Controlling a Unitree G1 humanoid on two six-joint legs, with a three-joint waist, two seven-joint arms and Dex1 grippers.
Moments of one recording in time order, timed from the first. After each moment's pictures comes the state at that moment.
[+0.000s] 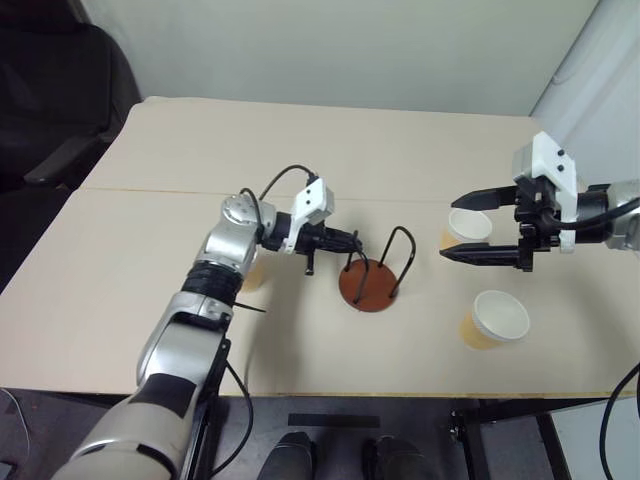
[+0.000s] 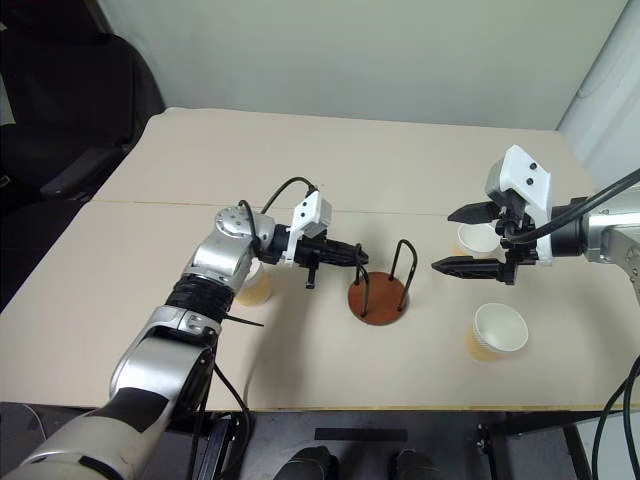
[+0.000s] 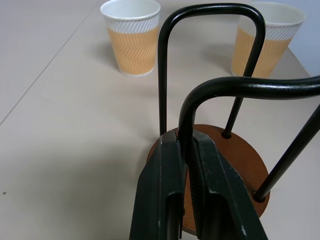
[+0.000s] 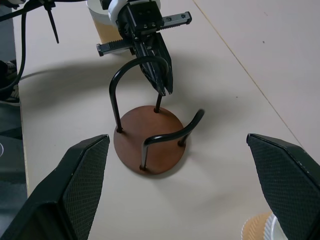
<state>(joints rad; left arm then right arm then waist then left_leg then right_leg) -1.01 0.35 -0.17 0.69 -0.11 0.12 -1.39 -0.72 -1.08 -0.01 -0.31 0.61 0.90 1.13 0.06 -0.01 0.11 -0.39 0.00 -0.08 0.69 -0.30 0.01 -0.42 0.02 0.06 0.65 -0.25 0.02</state>
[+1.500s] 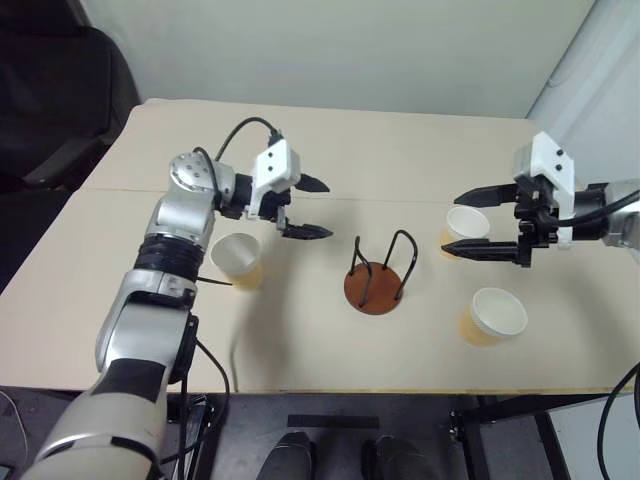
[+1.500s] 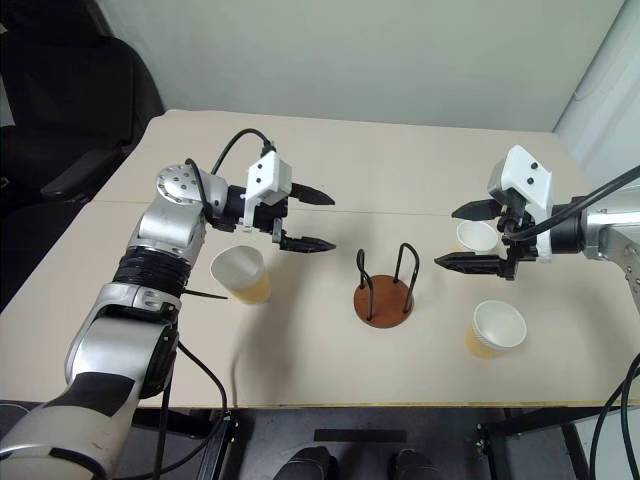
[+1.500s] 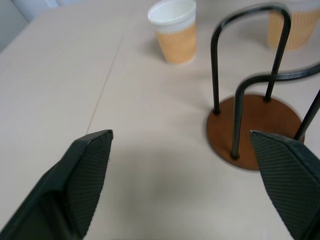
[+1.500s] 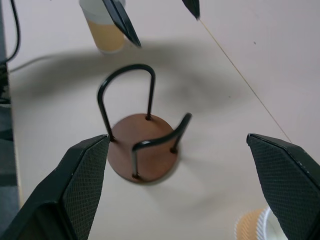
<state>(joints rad) -1.12 0.54 -0.12 0.71 -0.12 0.01 -1.42 -0.72 -1.07 0.03 -0.21 0.53 0.81 1.13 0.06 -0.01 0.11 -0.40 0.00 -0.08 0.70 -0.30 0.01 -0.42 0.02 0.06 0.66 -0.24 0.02</state>
